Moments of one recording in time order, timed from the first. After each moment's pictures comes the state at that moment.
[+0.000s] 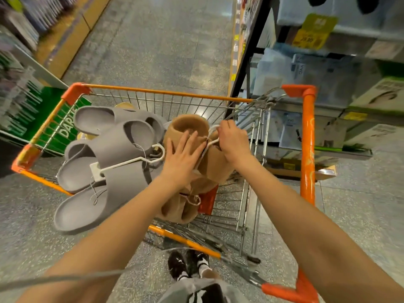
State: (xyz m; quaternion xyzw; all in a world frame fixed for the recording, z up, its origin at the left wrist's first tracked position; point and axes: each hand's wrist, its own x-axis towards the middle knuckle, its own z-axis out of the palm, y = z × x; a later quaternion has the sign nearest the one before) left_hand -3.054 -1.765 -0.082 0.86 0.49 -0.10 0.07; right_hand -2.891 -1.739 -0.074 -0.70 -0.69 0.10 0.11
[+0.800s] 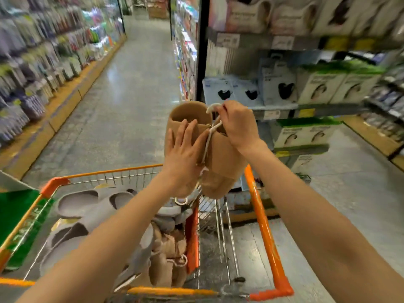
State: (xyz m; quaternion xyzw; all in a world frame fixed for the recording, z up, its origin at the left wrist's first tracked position) left_hand -2.999 -1.753 0.098 0.91 0.38 0.18 -0.03; right_hand -2.846 -1.775 0.162 -0.68 -0.62 -0.14 0.36
